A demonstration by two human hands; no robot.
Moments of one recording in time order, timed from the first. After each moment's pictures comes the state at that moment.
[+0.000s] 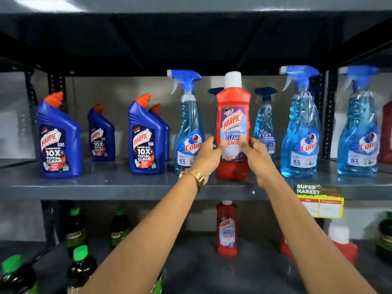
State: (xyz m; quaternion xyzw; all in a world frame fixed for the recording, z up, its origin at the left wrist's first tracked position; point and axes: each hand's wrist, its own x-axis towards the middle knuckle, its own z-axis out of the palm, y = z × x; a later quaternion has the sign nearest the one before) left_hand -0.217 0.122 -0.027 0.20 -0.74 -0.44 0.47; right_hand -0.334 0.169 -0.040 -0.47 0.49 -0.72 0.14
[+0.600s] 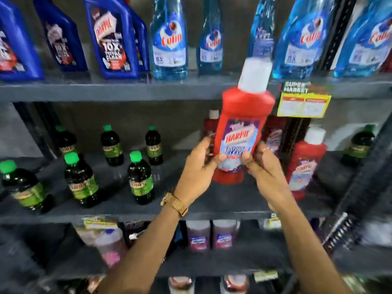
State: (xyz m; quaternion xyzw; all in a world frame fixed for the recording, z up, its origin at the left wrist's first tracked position) left_hand -0.182 0.210 -0.229 0.16 -0.74 -0.48 0.44; right_hand -0.308 0.300 -0.236 -0.51 0.49 -0.68 0.20
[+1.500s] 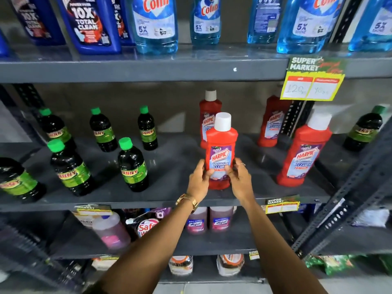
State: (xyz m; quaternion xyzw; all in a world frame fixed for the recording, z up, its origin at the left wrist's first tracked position) left_hand -0.236 0.164 -0.364 0.35 -0.74 -0.48 0.33; right_hand -0.355 0.228 -0.377 -0.38 0.68 -0.60 0.21
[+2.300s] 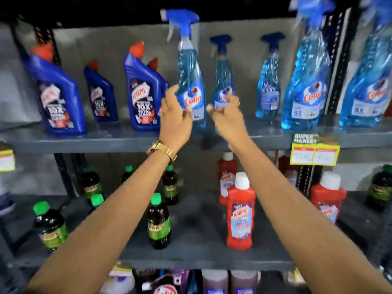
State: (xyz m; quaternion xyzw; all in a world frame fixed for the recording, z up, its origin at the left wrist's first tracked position) left_hand -0.154 0.109 -0.069 0.27 -0.75 -0.11 0.59; right_hand -0.263 0.172 -0.064 -0.50 0.59 -0.63 0.01
